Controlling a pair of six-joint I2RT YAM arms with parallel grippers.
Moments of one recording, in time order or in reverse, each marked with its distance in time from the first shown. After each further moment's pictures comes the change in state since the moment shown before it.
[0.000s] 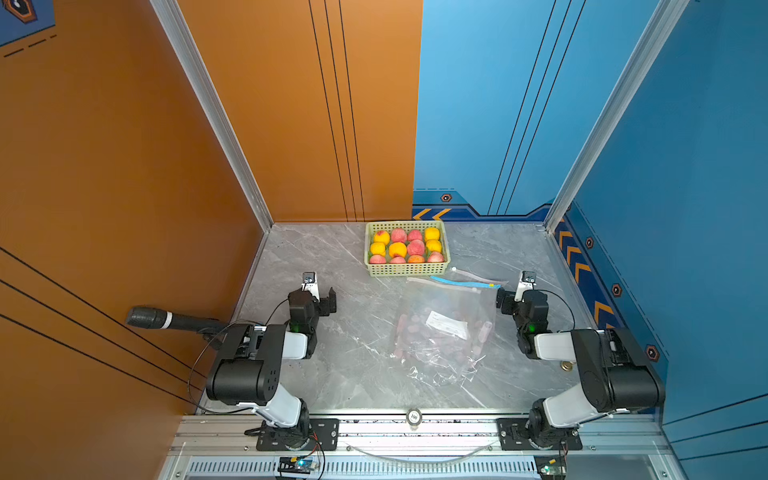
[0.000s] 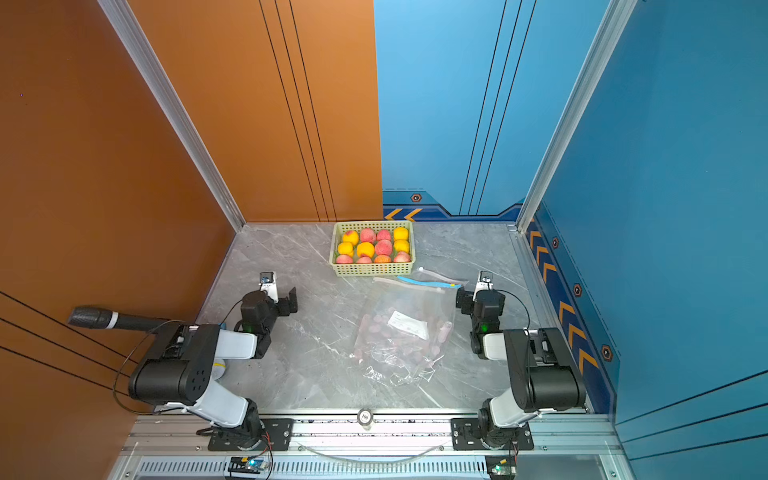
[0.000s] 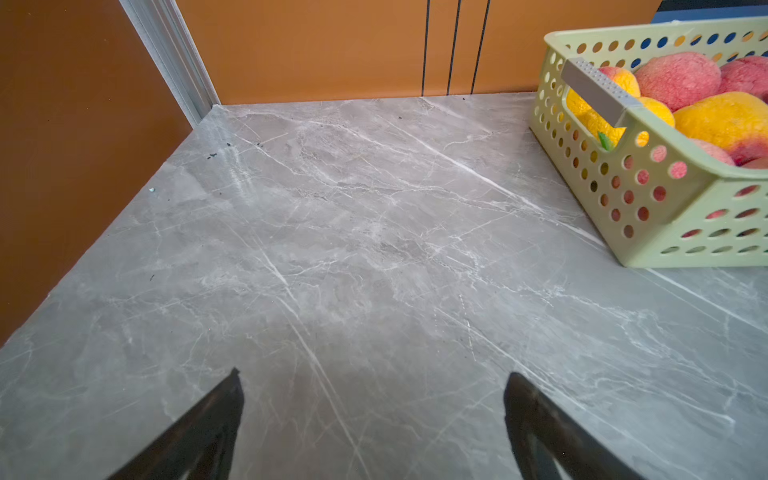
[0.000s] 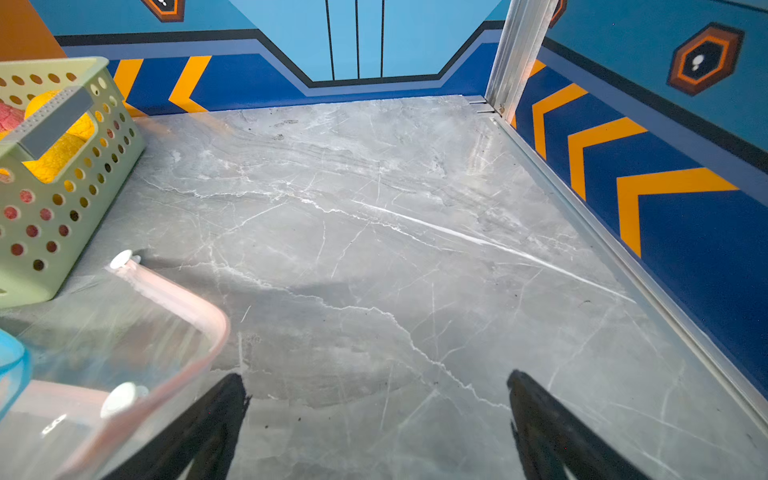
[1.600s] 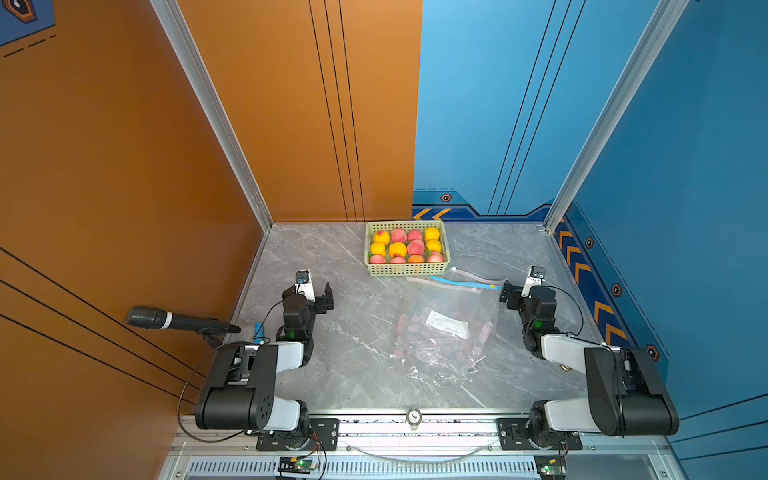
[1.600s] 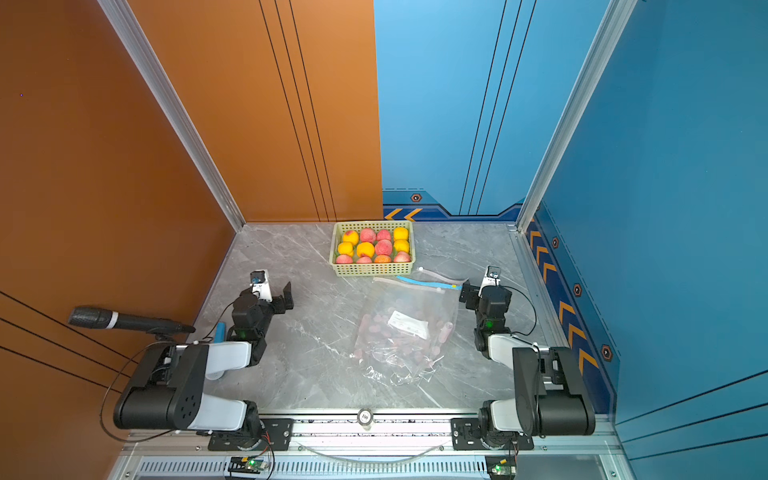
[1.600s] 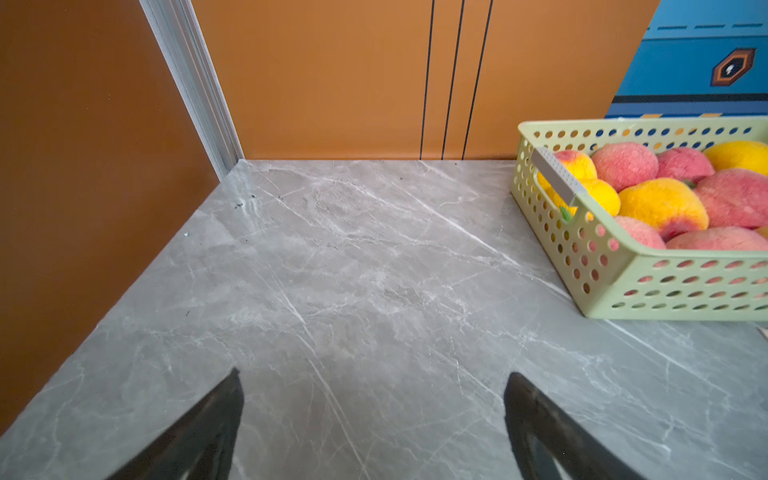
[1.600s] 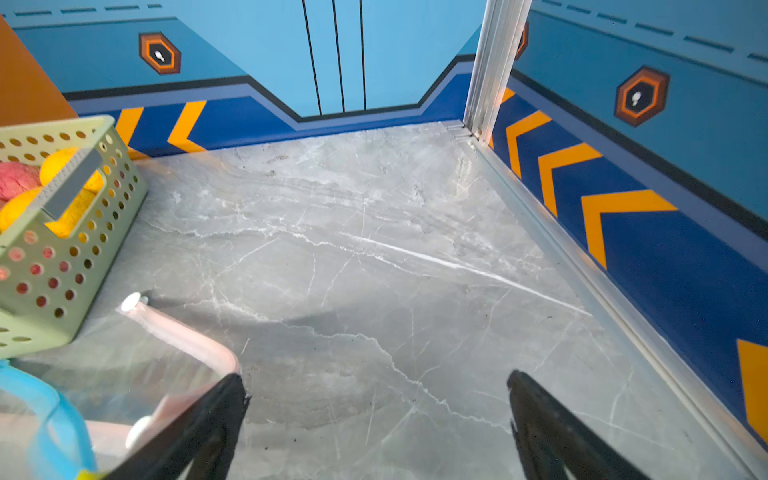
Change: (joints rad) left arm 0.009 -0.179 -0.053 0.018 -0.002 -0.018; right arm -0.027 -0.171 0.042 -0.171 0.011 0.030
